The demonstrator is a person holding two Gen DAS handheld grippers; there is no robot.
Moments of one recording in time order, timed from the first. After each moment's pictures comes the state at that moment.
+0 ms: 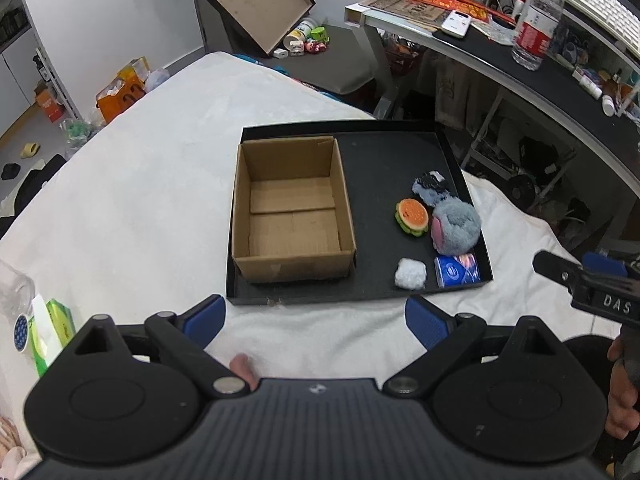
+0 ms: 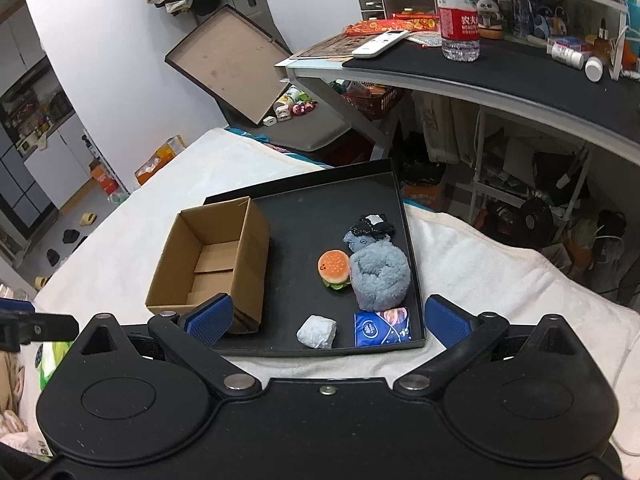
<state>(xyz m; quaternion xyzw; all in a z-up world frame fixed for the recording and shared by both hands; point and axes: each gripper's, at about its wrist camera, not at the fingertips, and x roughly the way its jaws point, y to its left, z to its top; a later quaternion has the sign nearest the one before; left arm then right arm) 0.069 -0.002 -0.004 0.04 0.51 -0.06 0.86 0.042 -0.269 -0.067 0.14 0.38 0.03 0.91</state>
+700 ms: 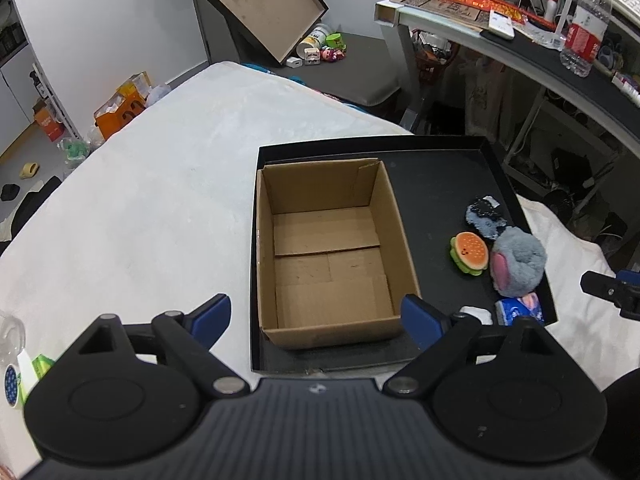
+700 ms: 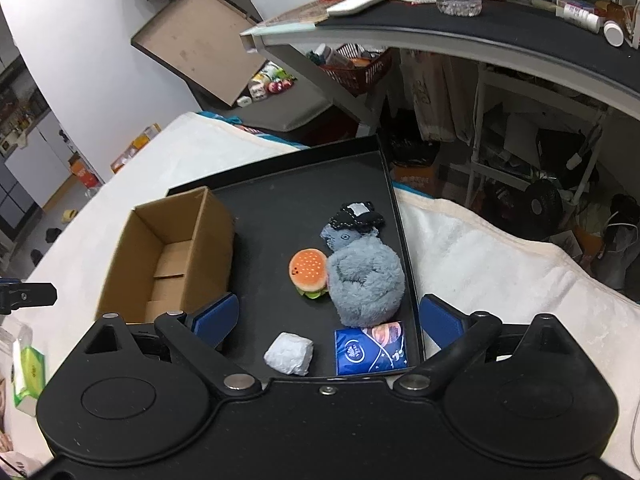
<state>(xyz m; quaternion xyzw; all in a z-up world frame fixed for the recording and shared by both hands) 0.151 0.029 -0.071 0.05 0.49 -0.05 0.87 0.104 -0.275 -0.123 0.14 0.41 0.01 0.90</state>
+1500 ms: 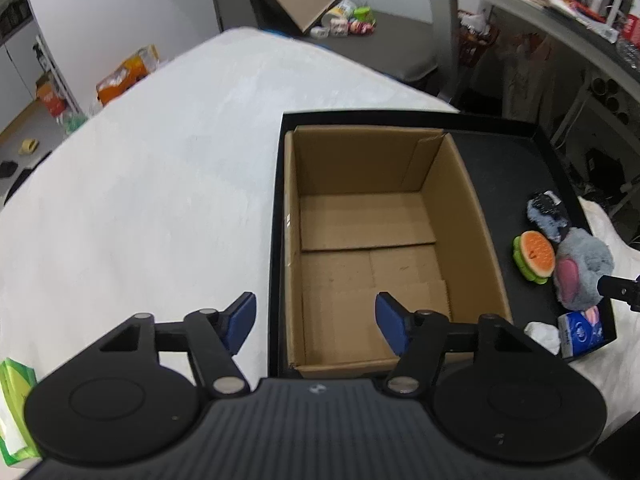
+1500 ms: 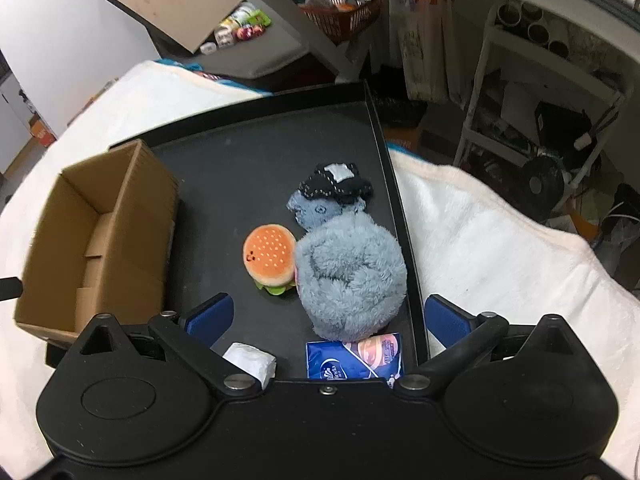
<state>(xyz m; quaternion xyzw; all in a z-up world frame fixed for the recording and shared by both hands) 0.201 0.062 -0.151 0.04 0.50 -0.03 0.86 0.170 -0.257 -0.187 0.10 0.48 -0.03 0.87</state>
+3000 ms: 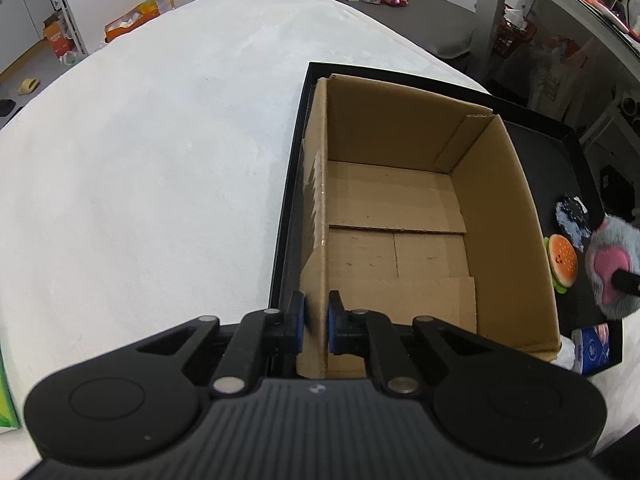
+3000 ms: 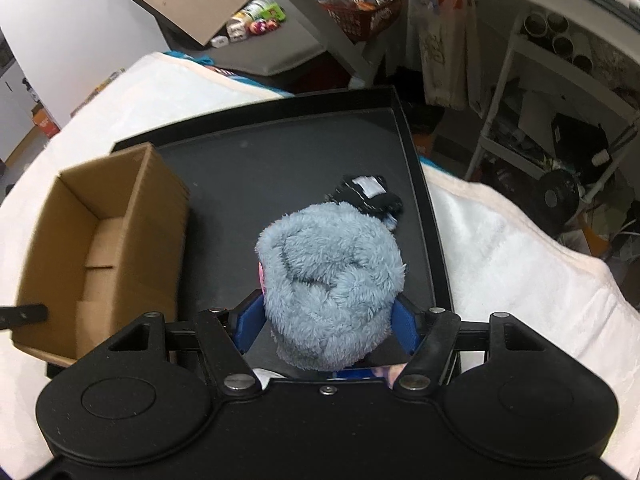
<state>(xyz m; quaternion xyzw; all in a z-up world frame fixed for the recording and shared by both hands) 0.216 0.085 -0.189 -0.03 0.54 -0.02 0.84 0.191 -0.236 -0.181 0.09 0.48 -0.01 0.87</state>
